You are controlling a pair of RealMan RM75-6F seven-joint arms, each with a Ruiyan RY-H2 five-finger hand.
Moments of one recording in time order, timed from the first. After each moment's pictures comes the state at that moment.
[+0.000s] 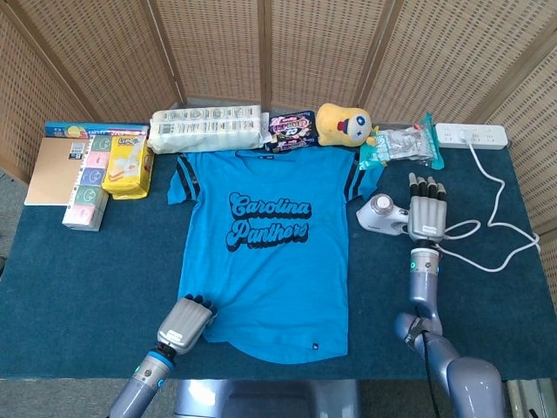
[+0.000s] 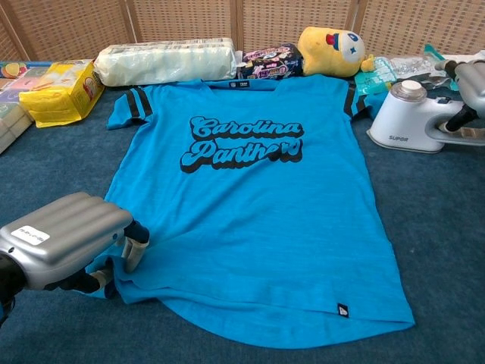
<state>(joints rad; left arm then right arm) -0.40 -1.68 0.09 -1.73 1.27 1.18 0.87 0.72 -2.02 0.38 -0.35 -1.12 1.02 -0.18</state>
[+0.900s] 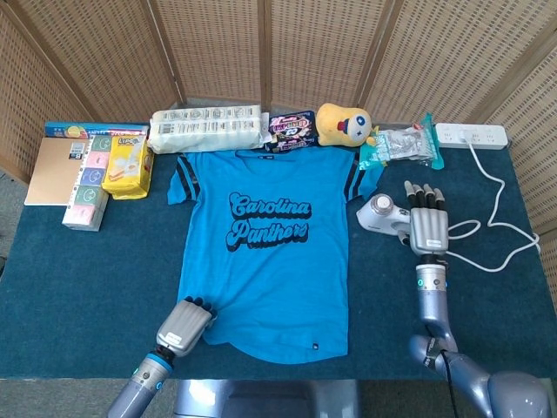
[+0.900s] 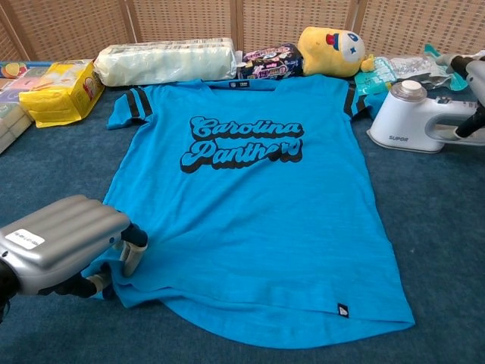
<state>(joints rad) -0.40 -1.67 0.10 -1.75 1.29 1.19 0.85 0.57 -1.84 0.31 -0.77 -1.20 1.20 -0.21</state>
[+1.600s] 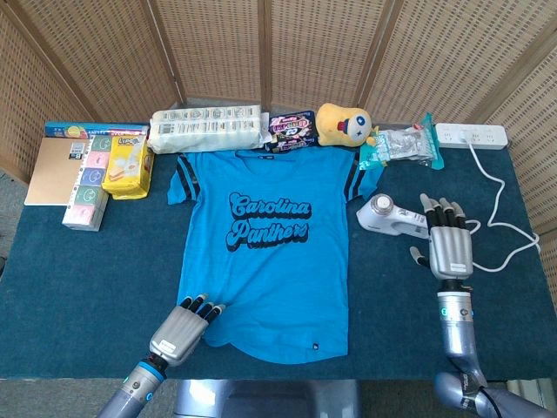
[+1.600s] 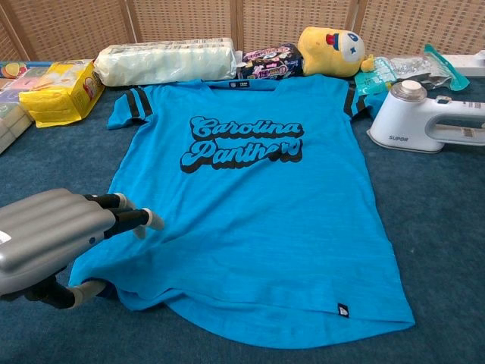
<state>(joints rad) -0.39 -1.56 0.15 -1.92 1.32 1.21 0.91 0.39 -1.56 0.25 -1.29 -1.25 1.38 -0.28</state>
